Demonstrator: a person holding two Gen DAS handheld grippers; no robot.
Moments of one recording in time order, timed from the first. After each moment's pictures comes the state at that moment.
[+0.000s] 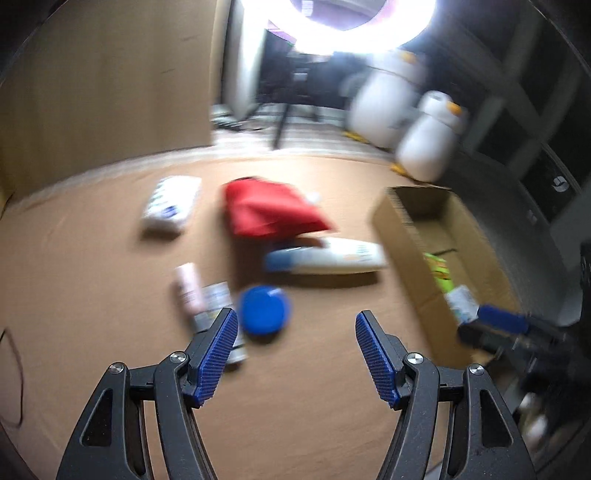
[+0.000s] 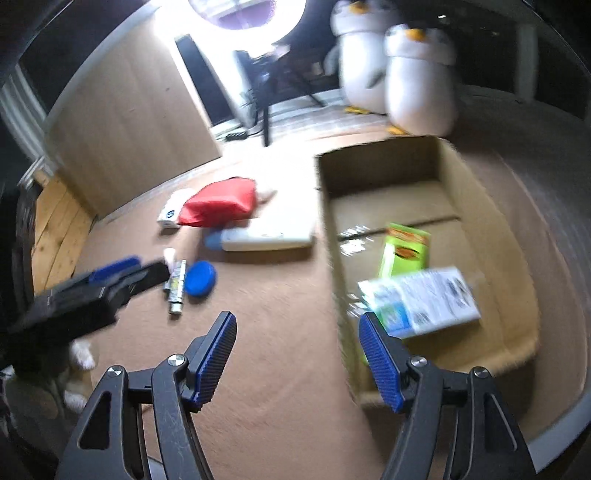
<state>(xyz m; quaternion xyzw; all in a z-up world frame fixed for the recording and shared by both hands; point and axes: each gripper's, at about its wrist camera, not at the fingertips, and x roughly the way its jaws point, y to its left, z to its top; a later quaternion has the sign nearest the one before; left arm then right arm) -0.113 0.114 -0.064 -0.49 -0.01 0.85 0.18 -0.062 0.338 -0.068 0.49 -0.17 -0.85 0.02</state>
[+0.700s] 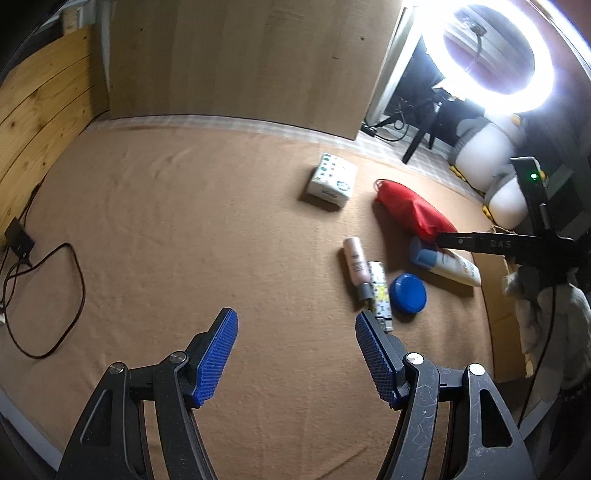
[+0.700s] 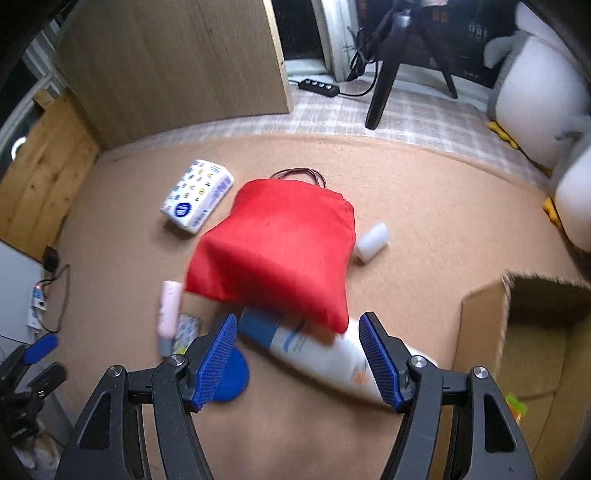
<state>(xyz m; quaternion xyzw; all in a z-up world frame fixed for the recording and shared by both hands) -0.094 -0.030 -0.080 -0.50 -0.09 0.86 0.06 -0.244 0.257 -0.118 0.58 -0.05 -0.80 0.11</state>
